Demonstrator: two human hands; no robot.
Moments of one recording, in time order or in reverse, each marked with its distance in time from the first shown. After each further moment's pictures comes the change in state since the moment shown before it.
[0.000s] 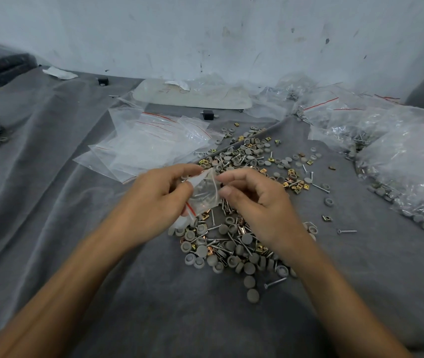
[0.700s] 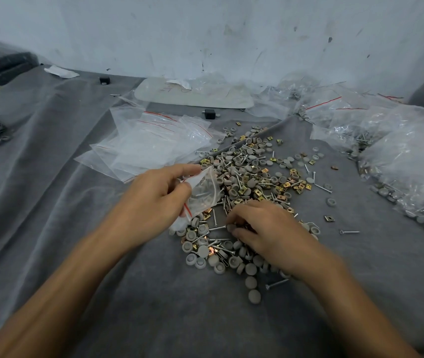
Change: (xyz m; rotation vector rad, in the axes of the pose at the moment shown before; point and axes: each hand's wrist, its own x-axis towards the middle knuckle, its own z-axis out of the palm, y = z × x) left_hand -0.004 0.001 -0.004 0.021 0.000 -0.005; right_hand -0.012 0.010 -0.017 -0.811 -0.407 0.074
